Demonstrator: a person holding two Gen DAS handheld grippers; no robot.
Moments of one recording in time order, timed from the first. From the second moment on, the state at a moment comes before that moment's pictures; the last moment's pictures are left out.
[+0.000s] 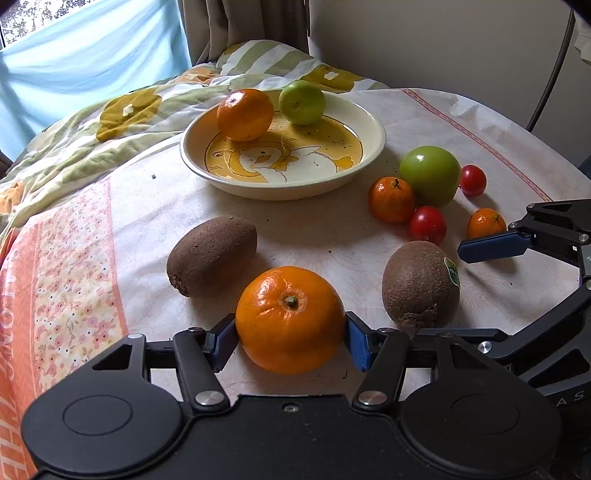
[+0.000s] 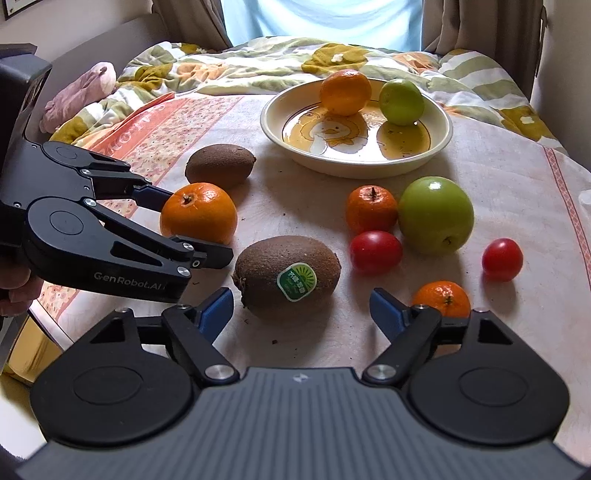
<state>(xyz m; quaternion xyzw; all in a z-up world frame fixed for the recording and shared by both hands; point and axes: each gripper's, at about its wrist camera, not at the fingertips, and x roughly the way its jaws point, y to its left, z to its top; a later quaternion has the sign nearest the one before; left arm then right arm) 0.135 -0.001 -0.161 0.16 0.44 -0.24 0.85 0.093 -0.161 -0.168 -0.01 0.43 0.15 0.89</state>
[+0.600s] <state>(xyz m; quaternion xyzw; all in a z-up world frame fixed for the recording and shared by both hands) 0.126 0.025 -0.159 0.15 0.44 -0.21 0.86 0.112 -0.147 -0.178 -0.04 0.42 0.19 0.89</state>
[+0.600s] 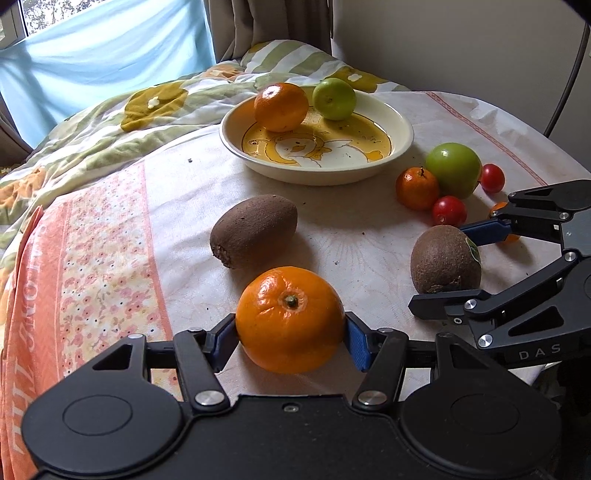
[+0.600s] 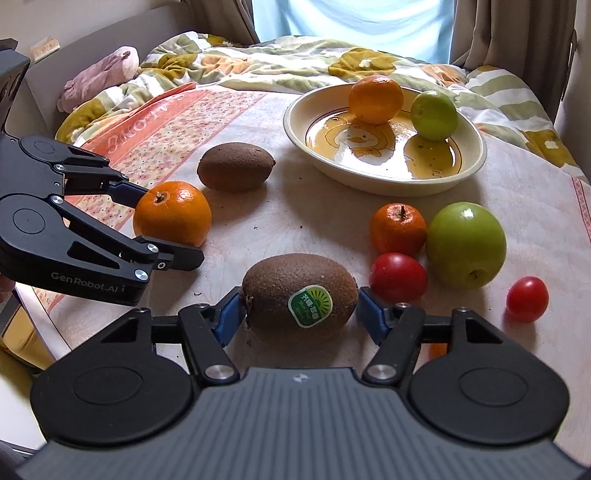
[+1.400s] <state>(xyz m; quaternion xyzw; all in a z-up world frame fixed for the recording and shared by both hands) 0.117 0.051 -0.101 0.11 0.39 -0.20 0.89 0.099 -0.146 -0.123 -0.01 0.39 0.16 0.91</state>
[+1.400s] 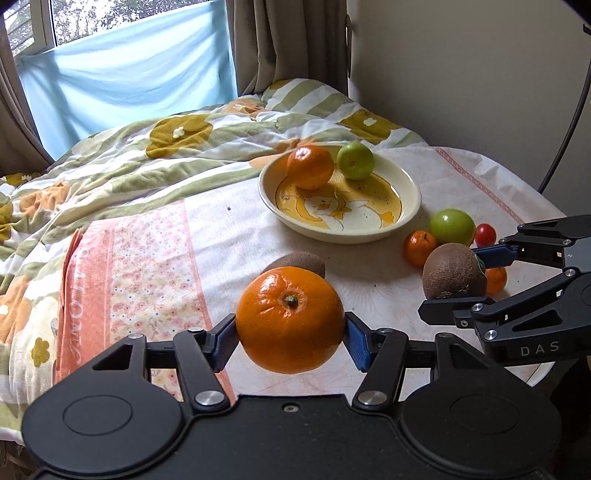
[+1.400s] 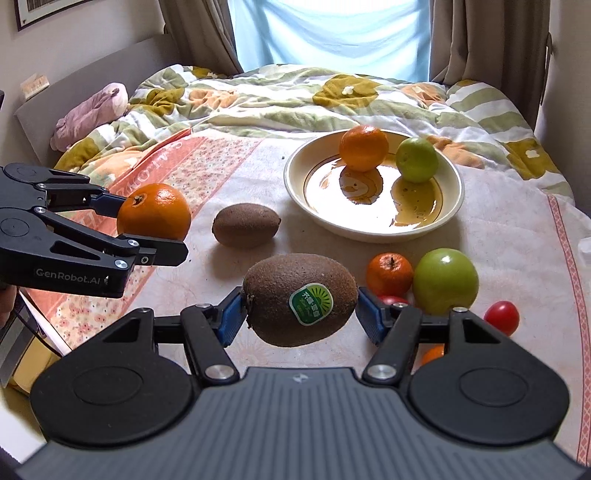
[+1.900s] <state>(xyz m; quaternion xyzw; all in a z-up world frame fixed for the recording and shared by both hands) 0.150 0.034 -0.033 0.11 0.34 -0.21 0.91 0.130 -0.185 -0.051 0.02 0.36 0.10 0.93</state>
